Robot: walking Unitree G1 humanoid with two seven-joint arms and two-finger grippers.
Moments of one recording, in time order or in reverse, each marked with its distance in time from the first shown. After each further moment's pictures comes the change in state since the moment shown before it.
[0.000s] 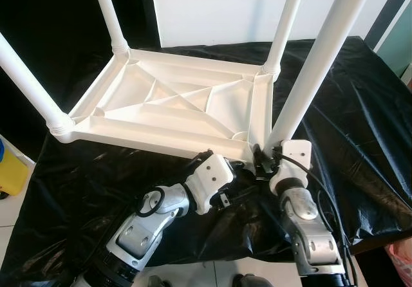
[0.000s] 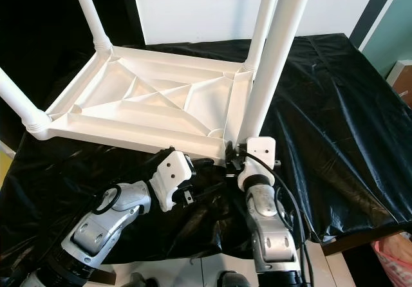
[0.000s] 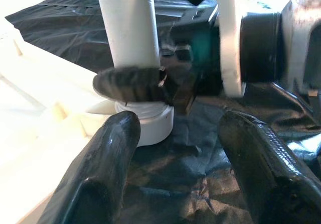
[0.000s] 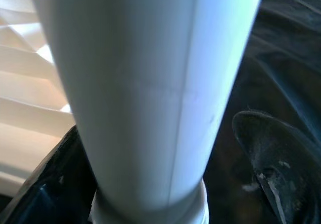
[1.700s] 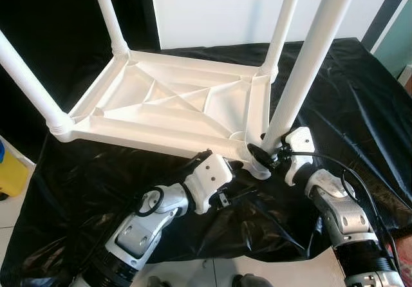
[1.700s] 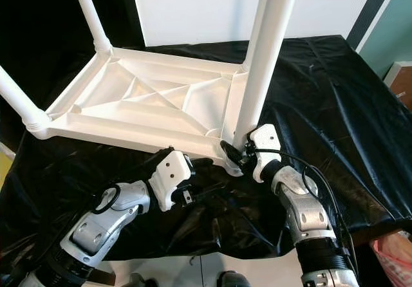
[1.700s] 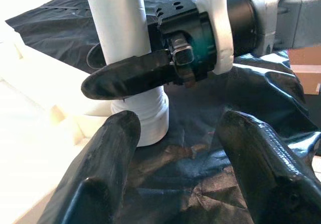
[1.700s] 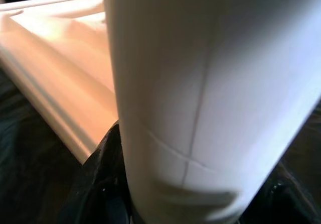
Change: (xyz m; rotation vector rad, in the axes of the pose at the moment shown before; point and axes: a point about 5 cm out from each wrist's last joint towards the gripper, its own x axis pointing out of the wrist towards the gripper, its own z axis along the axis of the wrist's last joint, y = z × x) left arm -0.001 0.001 0.000 0.002 0.002 0.001; right arm 0.026 -0.017 -0.002 -0.110 -0.030 0.483
